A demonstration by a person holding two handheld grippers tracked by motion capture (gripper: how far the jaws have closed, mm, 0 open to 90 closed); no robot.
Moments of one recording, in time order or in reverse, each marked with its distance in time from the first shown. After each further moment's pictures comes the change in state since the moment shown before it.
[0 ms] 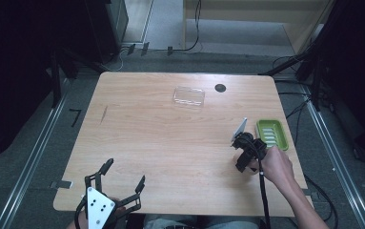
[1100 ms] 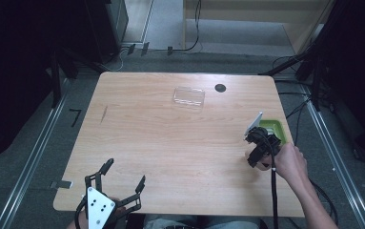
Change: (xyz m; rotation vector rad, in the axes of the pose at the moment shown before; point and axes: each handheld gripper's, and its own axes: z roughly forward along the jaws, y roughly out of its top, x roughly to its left) left arm 0.000 0.000 0.000 0.000 -0.002 0.002; right arm -0.033 -0.017 -0.013 -0.011 -0.019 0.080
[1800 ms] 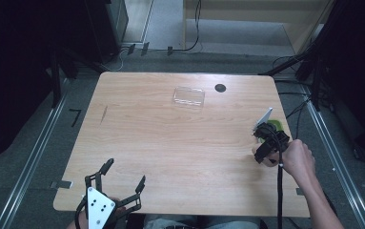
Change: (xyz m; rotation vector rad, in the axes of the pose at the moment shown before) left arm 0.000 0.000 0.000 0.000 0.000 0.001; right arm -0.022 -0.006 -0.007 -0.014 -0.006 0.059
